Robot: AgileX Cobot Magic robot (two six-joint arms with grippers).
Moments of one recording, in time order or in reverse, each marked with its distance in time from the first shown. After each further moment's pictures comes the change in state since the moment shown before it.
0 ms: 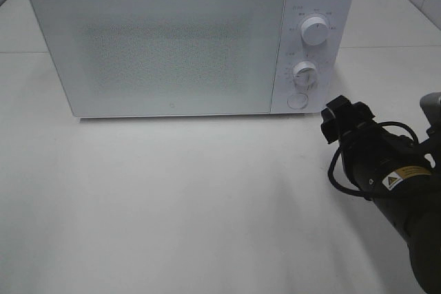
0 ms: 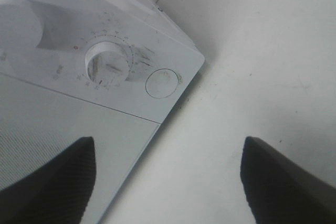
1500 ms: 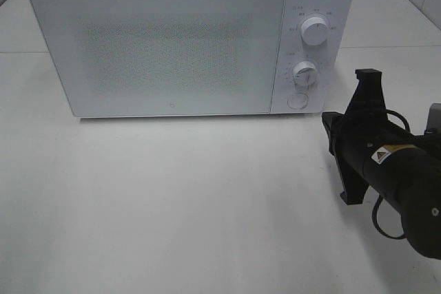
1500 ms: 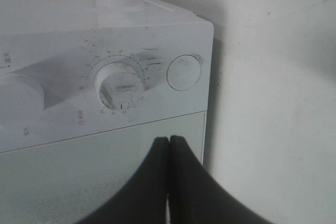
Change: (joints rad) left arm 0.000 0.000 0.000 0.000 0.000 0.000; right arm -0.142 0.015 -0.076 -0.199 0.092 0.541
